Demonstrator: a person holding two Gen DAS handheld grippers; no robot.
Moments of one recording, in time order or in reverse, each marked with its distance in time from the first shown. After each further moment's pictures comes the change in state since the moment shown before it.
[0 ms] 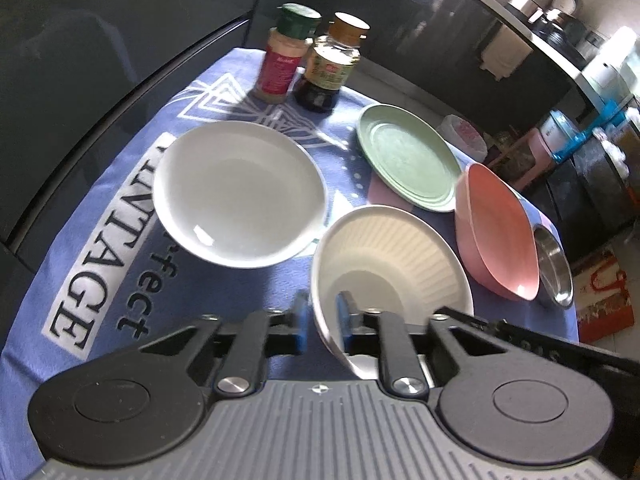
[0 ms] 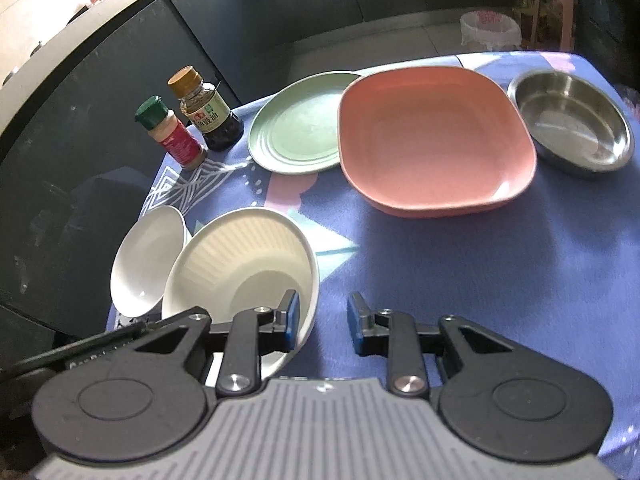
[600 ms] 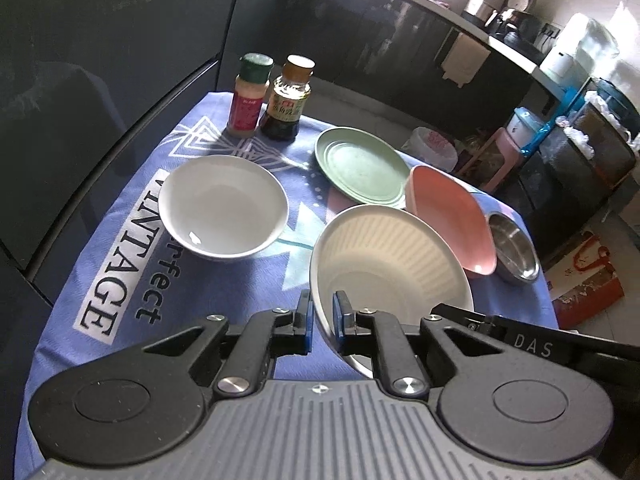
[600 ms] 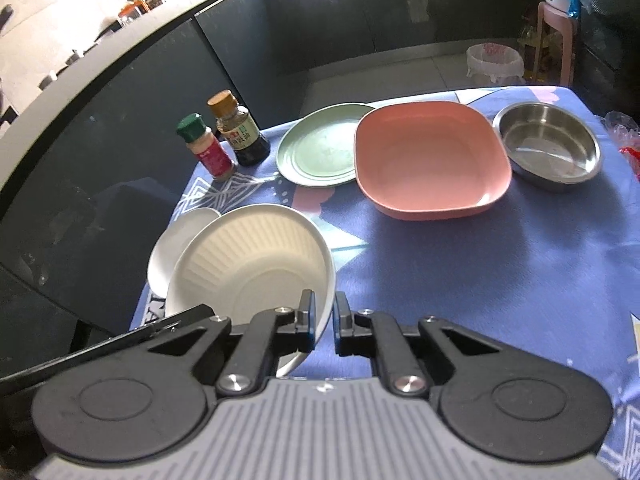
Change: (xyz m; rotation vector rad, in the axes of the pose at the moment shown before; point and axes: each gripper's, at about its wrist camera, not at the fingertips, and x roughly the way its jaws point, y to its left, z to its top) left arm -0.061 -0.014 -0.024 0.102 -0.095 -0.036; right arm -0.059 0.008 -0.025 -0.017 -0.083 0.017
